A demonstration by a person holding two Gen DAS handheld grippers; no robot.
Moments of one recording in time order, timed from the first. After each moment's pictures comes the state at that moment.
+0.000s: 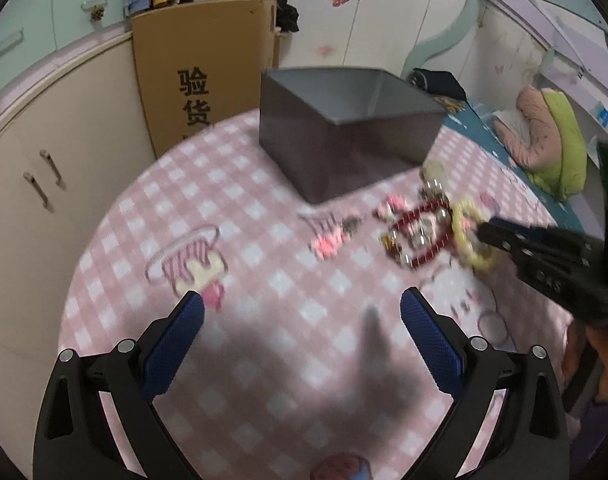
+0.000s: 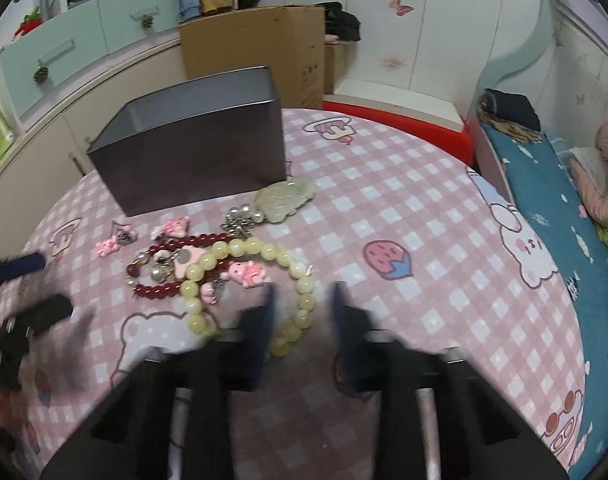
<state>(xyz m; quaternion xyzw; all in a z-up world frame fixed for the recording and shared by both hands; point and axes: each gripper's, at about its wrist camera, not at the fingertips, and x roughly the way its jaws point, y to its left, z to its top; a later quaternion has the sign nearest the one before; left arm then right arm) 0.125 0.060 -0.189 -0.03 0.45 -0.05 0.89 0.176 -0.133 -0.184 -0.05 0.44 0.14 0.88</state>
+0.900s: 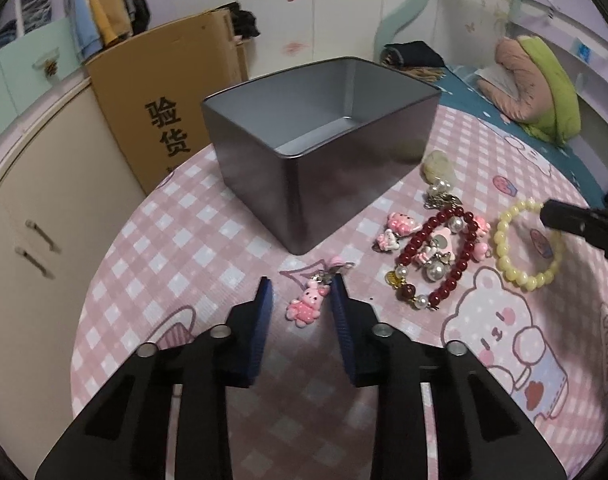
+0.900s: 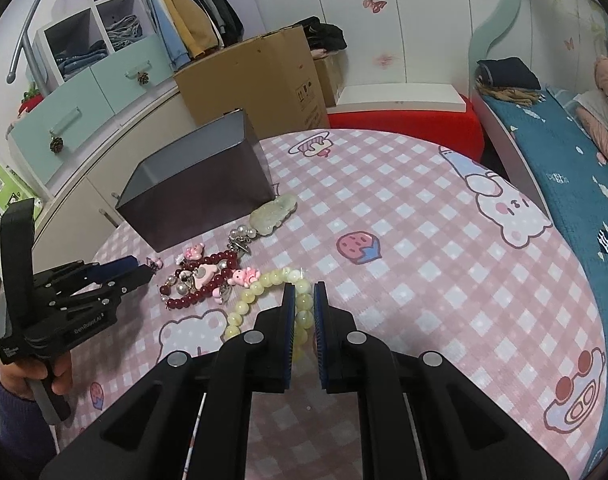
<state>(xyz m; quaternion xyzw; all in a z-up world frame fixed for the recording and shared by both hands) 0.168 0.033 -0.202 0.07 0.44 -0.08 0.89 0.163 -0.183 -0.168 0.07 0.42 0.17 0.89</state>
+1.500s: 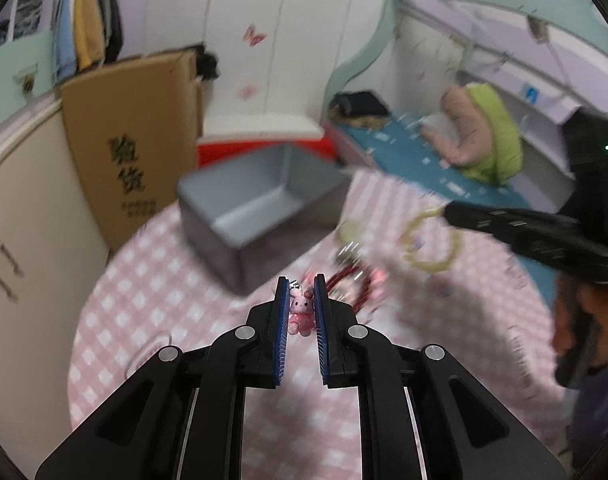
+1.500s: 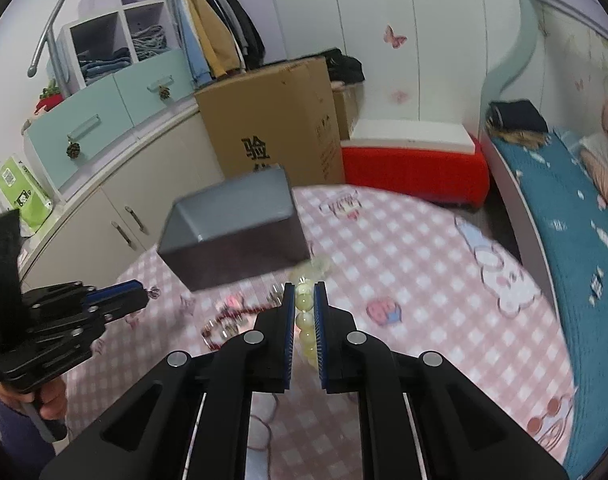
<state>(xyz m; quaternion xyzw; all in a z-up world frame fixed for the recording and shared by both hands) 0.134 0.036 -0.129 0.00 0.37 -0.19 0.91 0.169 -0.155 -0.112 0.03 0.38 0.18 0.91</state>
